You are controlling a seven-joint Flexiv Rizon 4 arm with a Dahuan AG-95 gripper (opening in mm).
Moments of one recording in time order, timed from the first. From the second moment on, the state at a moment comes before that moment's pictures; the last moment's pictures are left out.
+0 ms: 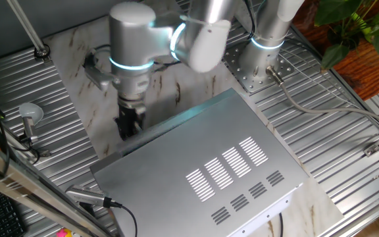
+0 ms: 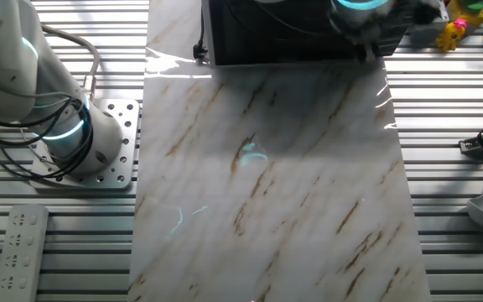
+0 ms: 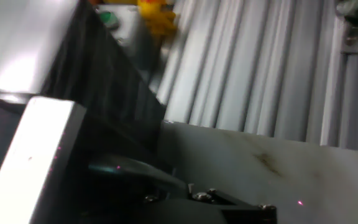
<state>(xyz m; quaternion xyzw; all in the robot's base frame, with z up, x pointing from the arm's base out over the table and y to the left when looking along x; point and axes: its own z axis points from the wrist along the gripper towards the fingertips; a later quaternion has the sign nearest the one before) 0.618 0.153 0.131 -0.12 0.97 0.14 0.16</state>
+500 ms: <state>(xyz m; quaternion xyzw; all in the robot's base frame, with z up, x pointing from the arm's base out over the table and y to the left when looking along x) 0.617 0.143 0.132 -0.13 0.97 0.12 0.15</state>
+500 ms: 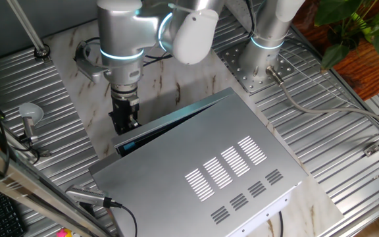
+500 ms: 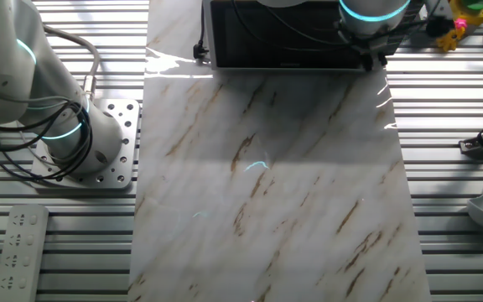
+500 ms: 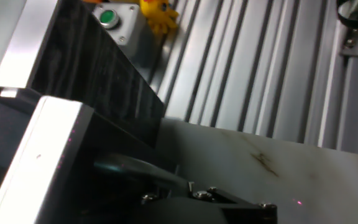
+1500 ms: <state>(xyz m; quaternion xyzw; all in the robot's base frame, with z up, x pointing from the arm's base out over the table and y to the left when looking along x) 0.610 0.131 0.137 -0.16 0.97 0.10 0.13</state>
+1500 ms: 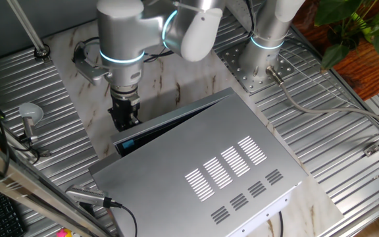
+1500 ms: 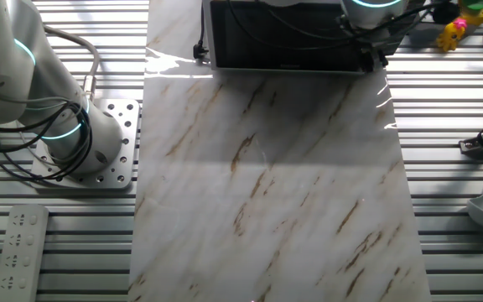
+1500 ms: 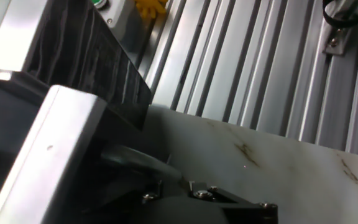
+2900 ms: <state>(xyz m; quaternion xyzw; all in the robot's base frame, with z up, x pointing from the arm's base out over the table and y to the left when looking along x) 0.578 0.124 0.148 -0.19 0.98 0.06 0.08</state>
